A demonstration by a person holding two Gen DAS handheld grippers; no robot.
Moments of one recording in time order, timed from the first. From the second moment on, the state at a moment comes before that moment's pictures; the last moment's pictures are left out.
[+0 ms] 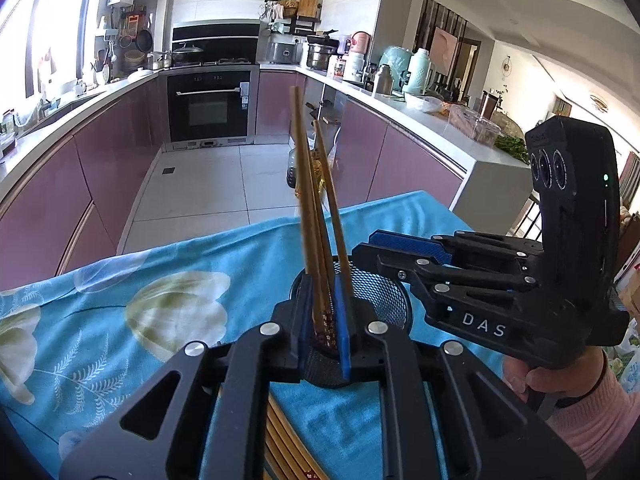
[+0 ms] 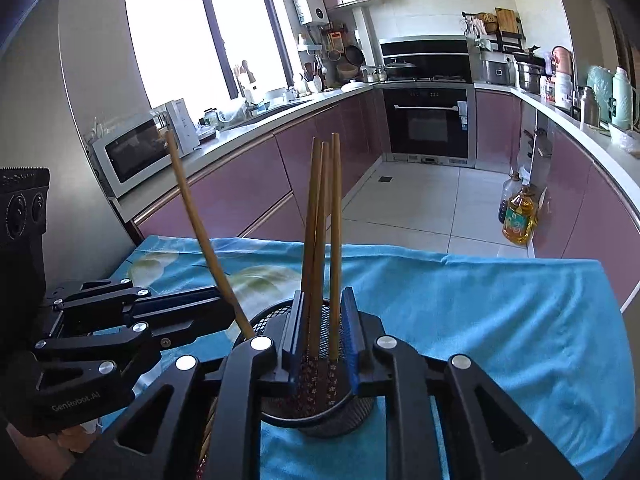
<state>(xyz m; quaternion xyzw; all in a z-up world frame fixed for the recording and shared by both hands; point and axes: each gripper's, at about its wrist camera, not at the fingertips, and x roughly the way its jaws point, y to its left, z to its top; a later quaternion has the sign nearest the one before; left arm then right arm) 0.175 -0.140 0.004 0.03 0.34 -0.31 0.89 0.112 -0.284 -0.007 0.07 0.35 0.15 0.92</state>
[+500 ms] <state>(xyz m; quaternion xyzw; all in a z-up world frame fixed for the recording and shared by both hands) 0.153 -0.091 -0.012 0.01 0.32 -0.28 0.90 0.069 -0.277 0.002 0.08 0.32 0.17 0.93</state>
